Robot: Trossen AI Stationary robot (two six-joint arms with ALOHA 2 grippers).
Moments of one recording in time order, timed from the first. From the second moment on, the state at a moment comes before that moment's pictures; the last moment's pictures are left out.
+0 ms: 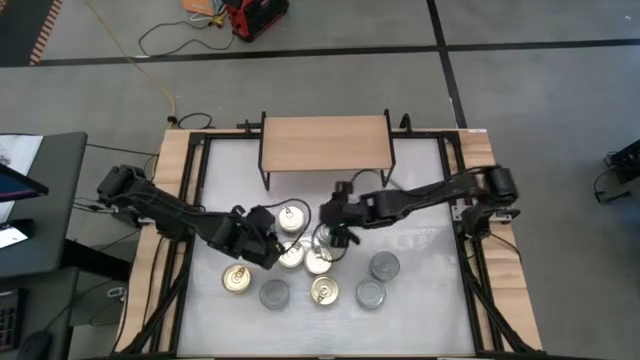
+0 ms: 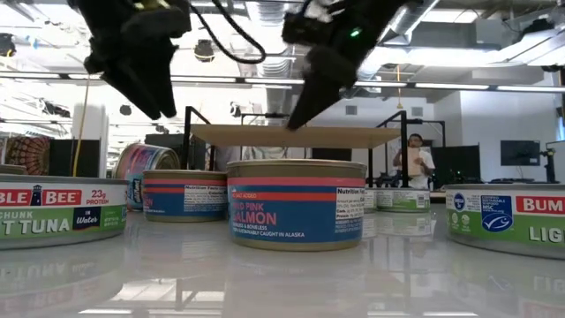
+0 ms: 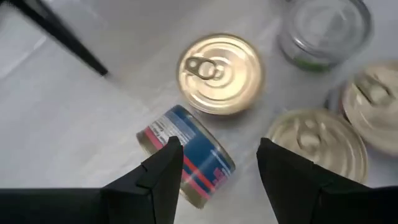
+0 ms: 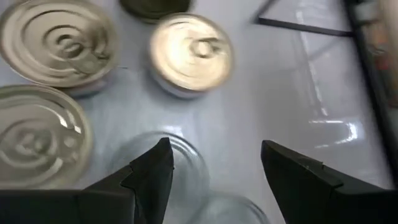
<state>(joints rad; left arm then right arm) -0.37 1.47 1.11 -0.97 -0.59 -1.17 0.11 1.73 1.28 -0.46 0.40 -0.03</state>
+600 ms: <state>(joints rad) -0.32 1.49 1.10 -1.03 -0.52 -1.40 0.10 1.21 0.92 -0.23 0.46 0.00</state>
